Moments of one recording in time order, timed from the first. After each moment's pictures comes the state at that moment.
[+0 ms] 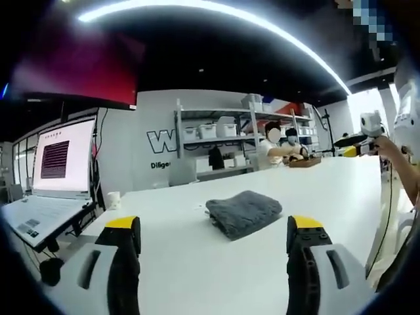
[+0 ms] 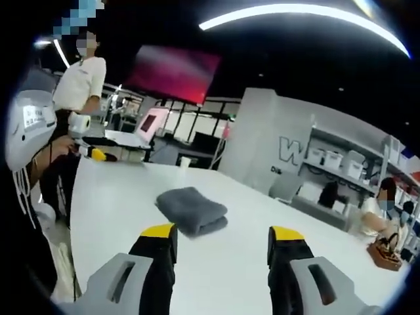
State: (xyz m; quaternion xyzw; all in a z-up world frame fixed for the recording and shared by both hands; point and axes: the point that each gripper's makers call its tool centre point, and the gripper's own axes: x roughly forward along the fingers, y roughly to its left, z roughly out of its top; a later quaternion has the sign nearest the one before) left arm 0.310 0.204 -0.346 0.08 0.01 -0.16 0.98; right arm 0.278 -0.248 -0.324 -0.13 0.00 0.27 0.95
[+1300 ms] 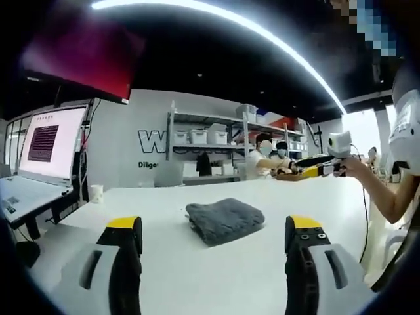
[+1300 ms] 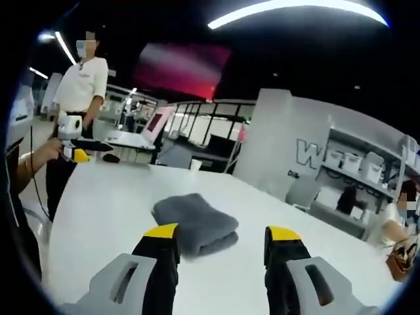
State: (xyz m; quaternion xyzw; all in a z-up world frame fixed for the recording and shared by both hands) left arm 0.296 0.187 -0.345 0.00 -0.03 -0.18 0.98; right arm 0.412 -0.135 -0.317 -0.17 0.00 0.39 0.91
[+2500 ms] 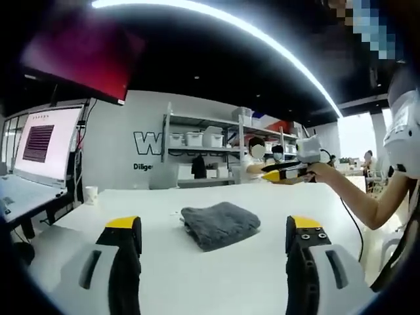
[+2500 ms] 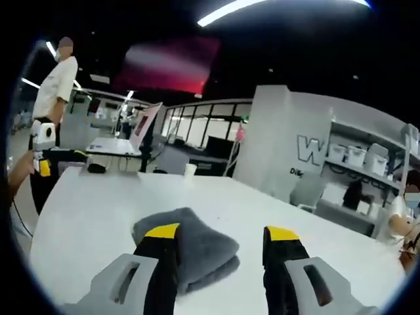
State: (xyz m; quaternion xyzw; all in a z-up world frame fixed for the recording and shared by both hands) left arm 0.300 0.182 -0.339 -0.01 -0.04 -0.20 0.98; right arm 0.493 -0.073 -0.313 -0.14 0.01 0.39 0.91
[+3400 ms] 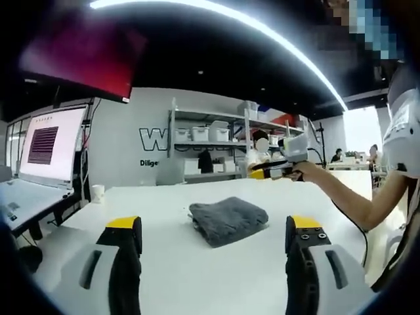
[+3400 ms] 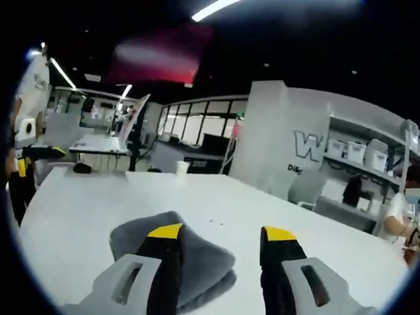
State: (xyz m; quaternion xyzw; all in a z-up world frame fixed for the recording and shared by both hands) left arm 0.302 0.188 -0.342 0.00 -0.02 -0.18 0.98; right arm 0.551 -0.045 -0.335 -0.14 0.02 0.37 0.92
